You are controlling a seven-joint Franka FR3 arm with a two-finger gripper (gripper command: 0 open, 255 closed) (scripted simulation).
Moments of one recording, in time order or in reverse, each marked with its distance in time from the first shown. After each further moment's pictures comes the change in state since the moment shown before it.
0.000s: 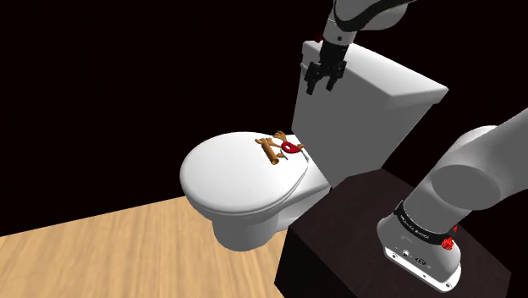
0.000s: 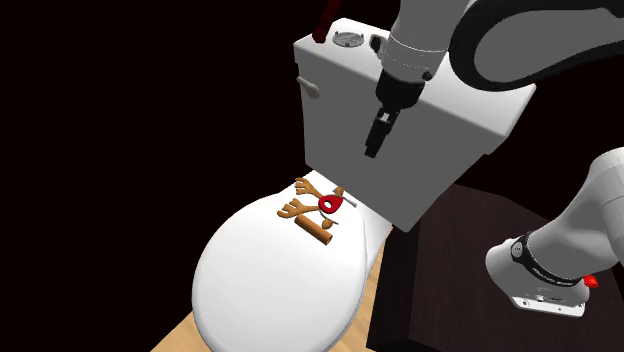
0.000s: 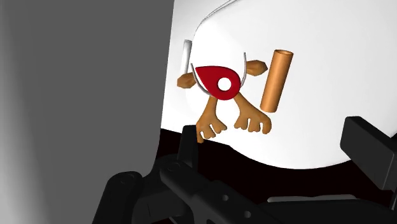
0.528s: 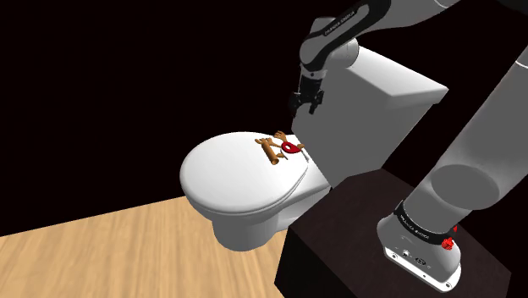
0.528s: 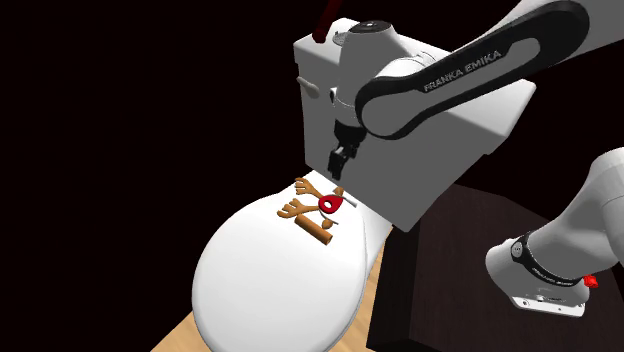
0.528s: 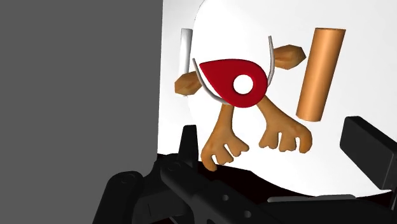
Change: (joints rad) arm -0.006 0.427 -0.025 0.106 0.086 0.233 -0.041
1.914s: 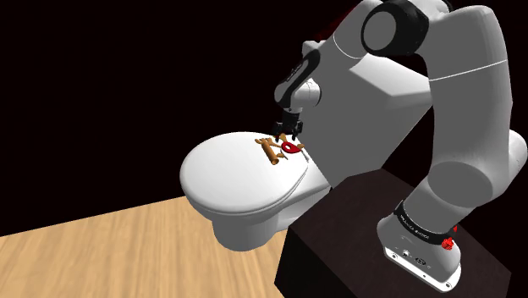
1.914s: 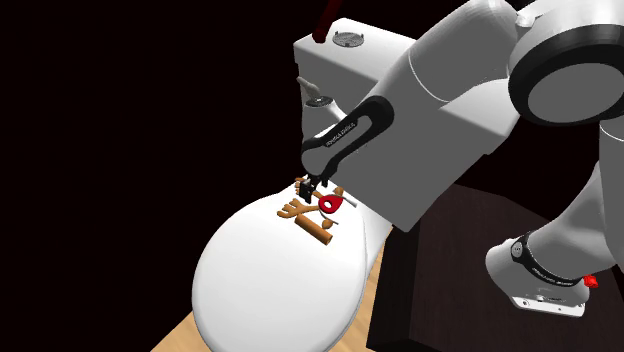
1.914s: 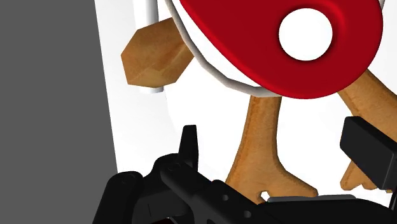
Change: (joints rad) arm -0.069 0.610 0.060 0.358 0.186 0.171 -0.069
